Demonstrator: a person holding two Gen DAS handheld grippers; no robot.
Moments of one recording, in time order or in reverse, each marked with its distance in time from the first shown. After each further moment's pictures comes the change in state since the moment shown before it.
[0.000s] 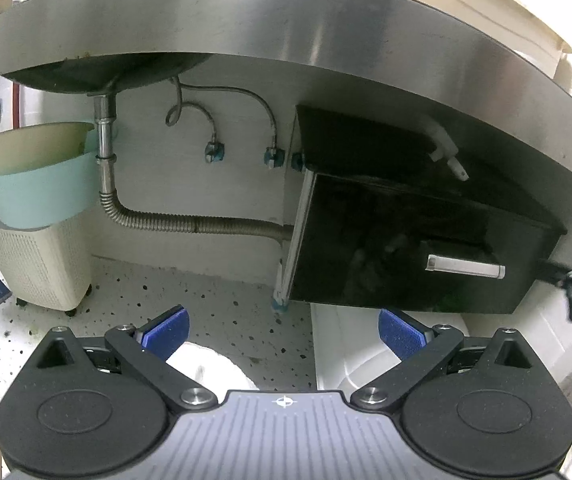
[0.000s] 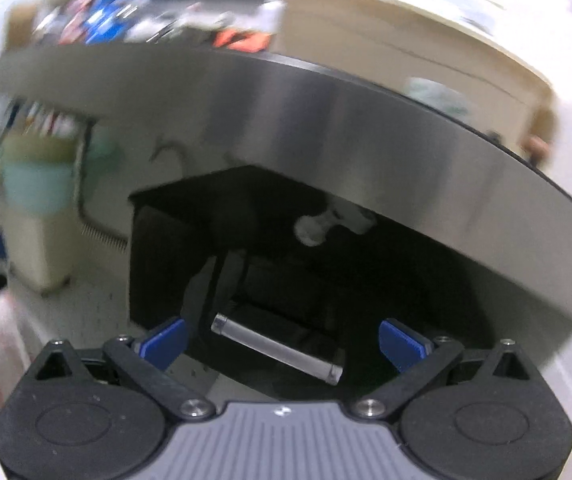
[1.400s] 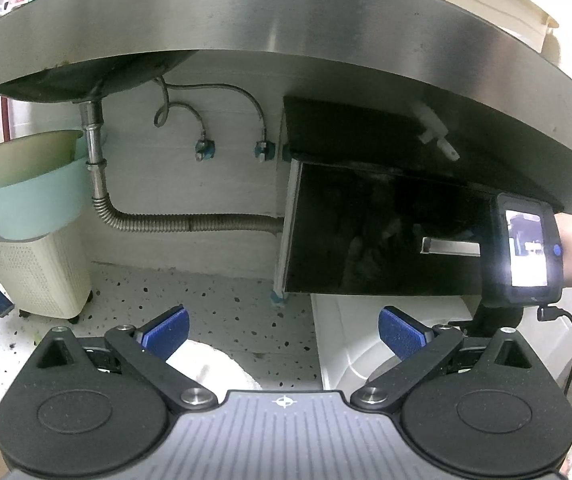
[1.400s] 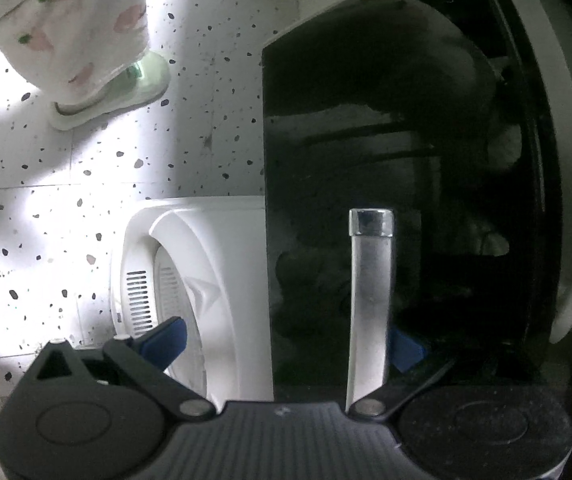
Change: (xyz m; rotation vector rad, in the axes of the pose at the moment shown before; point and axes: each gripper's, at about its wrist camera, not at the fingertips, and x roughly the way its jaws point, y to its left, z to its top) left arm 0.003 -0.011 -0.003 0.064 0.019 0.007; right arm 0.158 0.082 -0.046 -1.009 0.476 0.206
